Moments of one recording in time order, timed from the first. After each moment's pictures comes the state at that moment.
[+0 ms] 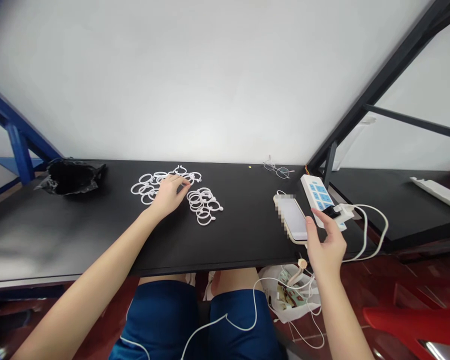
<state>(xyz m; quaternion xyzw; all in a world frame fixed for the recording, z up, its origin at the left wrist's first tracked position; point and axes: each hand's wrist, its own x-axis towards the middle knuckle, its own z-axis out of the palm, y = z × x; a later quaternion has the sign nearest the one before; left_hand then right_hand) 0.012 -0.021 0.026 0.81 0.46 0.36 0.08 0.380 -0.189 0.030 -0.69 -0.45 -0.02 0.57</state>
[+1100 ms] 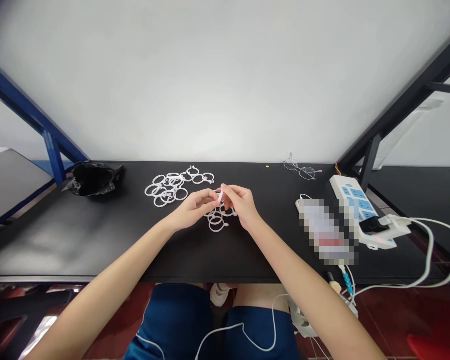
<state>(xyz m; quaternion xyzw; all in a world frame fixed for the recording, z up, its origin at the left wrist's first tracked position) 0.040 -0.049 0.043 0.70 0.27 0.37 0.55 0.209 -0.051 0.043 -0.44 -0.49 0.54 0.52</state>
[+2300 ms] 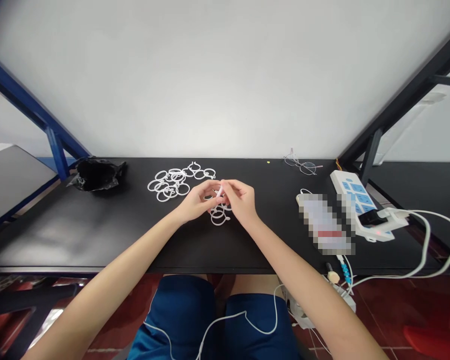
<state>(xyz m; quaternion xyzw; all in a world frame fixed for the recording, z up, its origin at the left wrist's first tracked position) 0.043 -0.045 0.035 0.68 0.29 0.40 0.54 0.202 -0.063 0.044 -0.46 -0.57 0.37 0.58</state>
